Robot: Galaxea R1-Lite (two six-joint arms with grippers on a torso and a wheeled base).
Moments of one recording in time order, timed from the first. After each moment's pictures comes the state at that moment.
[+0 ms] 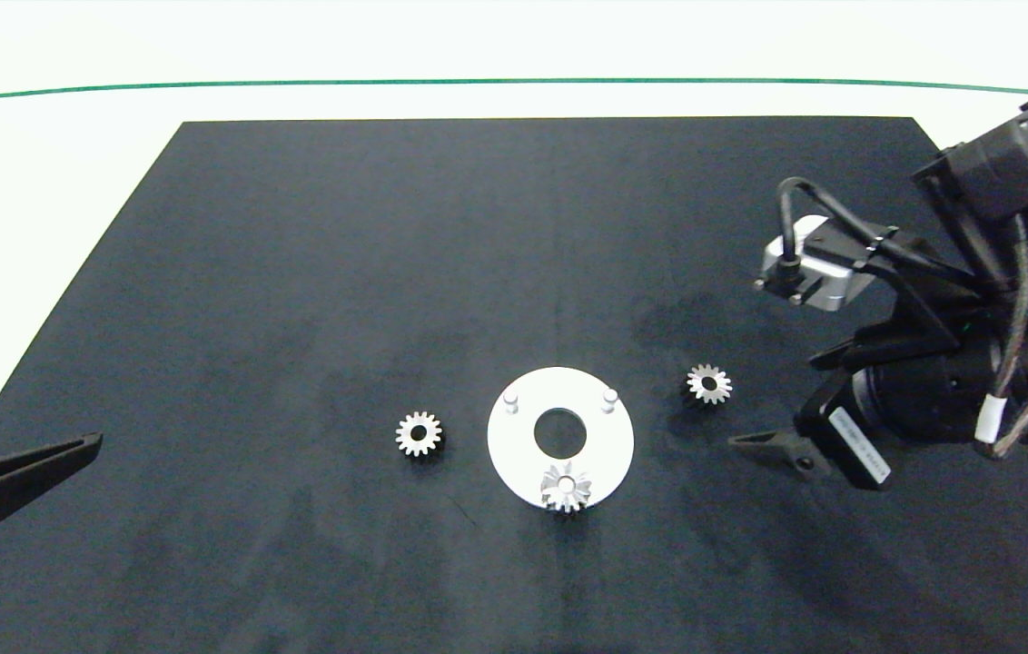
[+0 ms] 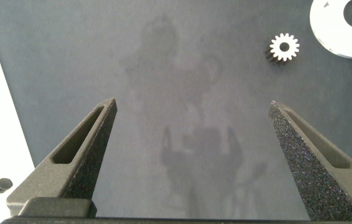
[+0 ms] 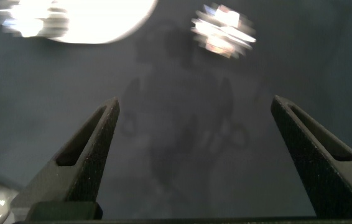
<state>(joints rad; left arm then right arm) -0.16 0.89 -0.93 0.38 -0.05 0.31 0.61 1.52 -1.33 0.60 -0.24 -0.18</state>
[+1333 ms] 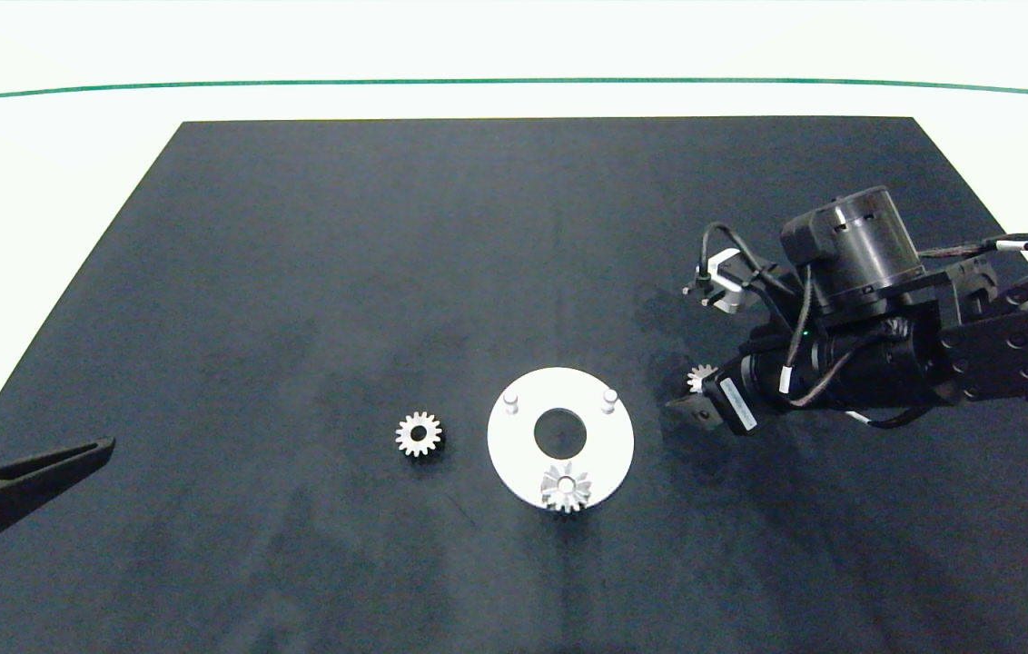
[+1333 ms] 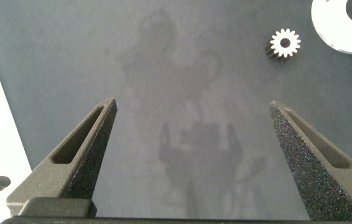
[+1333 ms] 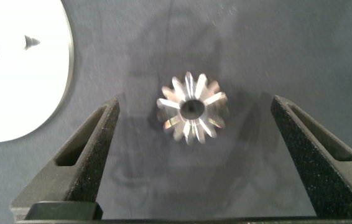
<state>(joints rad) -0.16 0.91 -0.93 0.38 -0.05 0.31 0.48 1.76 -1.26 0.23 -0.15 -0.19</state>
